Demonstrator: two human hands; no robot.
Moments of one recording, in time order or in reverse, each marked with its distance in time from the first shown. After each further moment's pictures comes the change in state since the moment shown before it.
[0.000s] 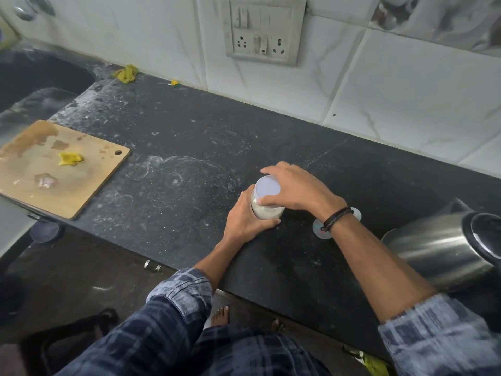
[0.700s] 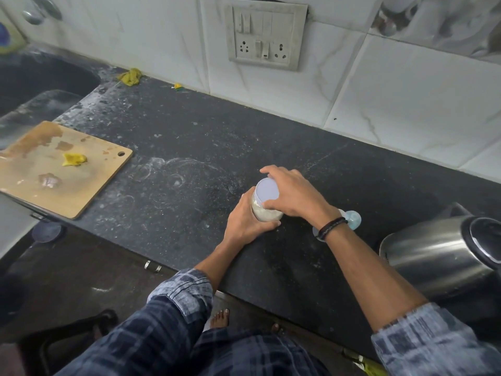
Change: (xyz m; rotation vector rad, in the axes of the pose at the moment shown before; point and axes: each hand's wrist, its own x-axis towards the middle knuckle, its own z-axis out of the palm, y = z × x) left_hand 0.000 0.001 0.000 0.011 -0.003 0.020; right_hand -0.003 -0.003 0.011 0.116 0.044 0.035
